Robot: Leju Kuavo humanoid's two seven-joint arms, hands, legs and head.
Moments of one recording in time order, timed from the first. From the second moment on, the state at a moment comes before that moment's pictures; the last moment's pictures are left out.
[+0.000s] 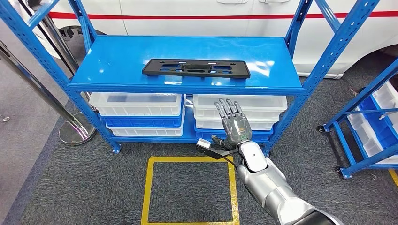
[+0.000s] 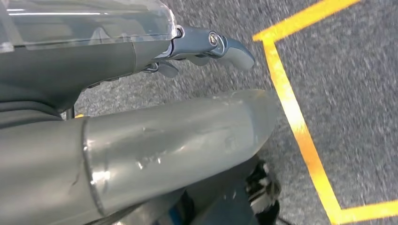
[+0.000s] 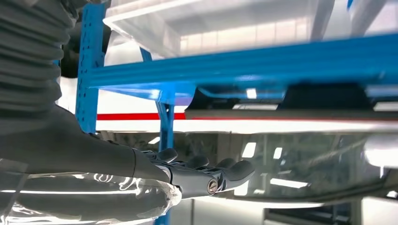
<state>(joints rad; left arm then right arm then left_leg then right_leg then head) -0.09 -0.09 0.37 -0.22 -0.69 -0.03 -0.35 -0.63 0.09 0.43 -0.69 1.29 -0.69 0.04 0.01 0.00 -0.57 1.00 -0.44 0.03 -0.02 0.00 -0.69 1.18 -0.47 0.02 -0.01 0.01</state>
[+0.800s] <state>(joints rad) -0.11 -0.10 0.37 -0.22 -0.70 -0.04 -0.35 -0.60 0.11 0.34 -0.80 1.31 -0.70 0.01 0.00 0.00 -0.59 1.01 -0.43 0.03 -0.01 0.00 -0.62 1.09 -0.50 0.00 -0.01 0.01</state>
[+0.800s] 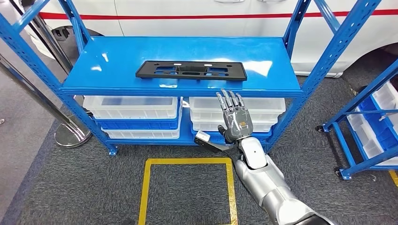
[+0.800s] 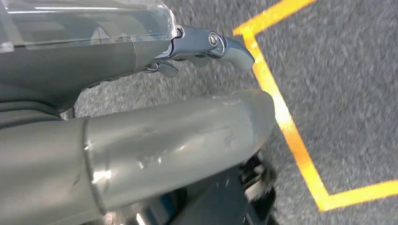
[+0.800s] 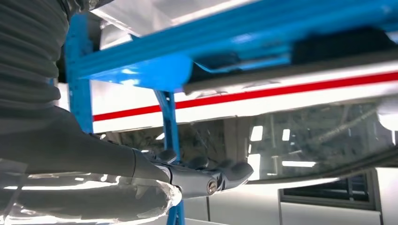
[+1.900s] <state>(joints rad) -0.12 -0.11 0.37 -0.22 -0.71 -0.04 -0.35 -0.62 0.13 0.35 -0.80 1.28 -0.70 -0.01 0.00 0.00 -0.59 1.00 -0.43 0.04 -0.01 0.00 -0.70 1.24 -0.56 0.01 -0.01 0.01</state>
